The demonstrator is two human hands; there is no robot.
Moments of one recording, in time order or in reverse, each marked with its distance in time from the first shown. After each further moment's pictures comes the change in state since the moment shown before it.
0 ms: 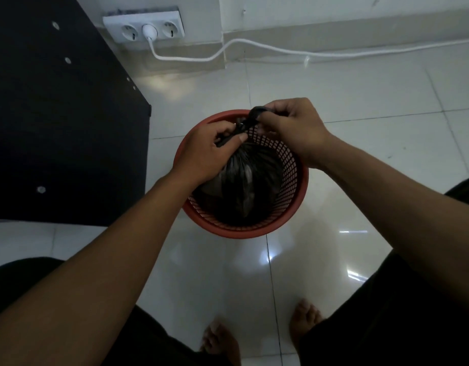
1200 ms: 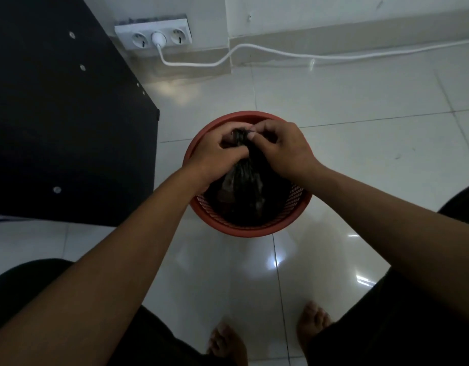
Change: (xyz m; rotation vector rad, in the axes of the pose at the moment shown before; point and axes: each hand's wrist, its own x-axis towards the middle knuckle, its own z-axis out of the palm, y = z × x) left_hand -0.007 0.014 -0.006 -0.300 -0.136 -0.316; right_hand -0.009 0.026 0.030 -0.286 0.046 -0.210
